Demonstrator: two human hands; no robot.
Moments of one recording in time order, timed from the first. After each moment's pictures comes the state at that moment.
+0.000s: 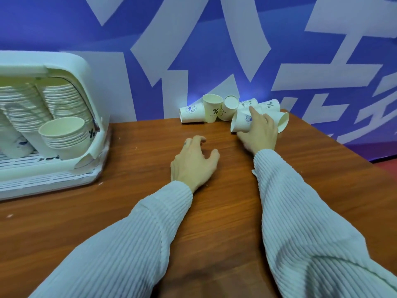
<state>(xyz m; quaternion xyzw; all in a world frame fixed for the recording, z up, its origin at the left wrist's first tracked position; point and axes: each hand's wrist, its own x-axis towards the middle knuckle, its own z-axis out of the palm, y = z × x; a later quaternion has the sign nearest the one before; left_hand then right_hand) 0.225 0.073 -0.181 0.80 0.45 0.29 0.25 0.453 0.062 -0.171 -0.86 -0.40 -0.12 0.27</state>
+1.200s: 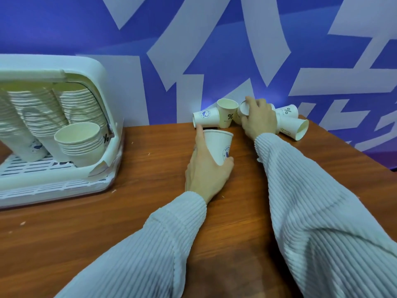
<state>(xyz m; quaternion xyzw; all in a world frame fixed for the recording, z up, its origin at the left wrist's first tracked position) 0.220 0.069 -0.180 0.73 0.42 0.40 0.37 0.458 0.137 -0.148 -0.83 -0.48 -0.18 0.23</state>
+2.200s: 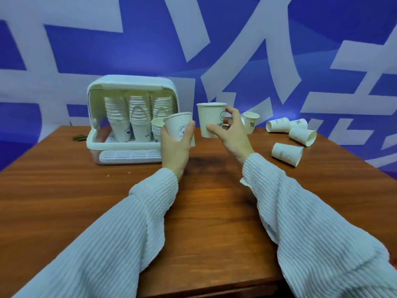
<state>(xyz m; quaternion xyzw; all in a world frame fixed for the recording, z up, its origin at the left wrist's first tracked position) 0.024 0.044 -0.122 0.51 0.37 0.60 0.49 0.177 0.009 -0.089 -0.57 -0.54 0.21 0.58</state>
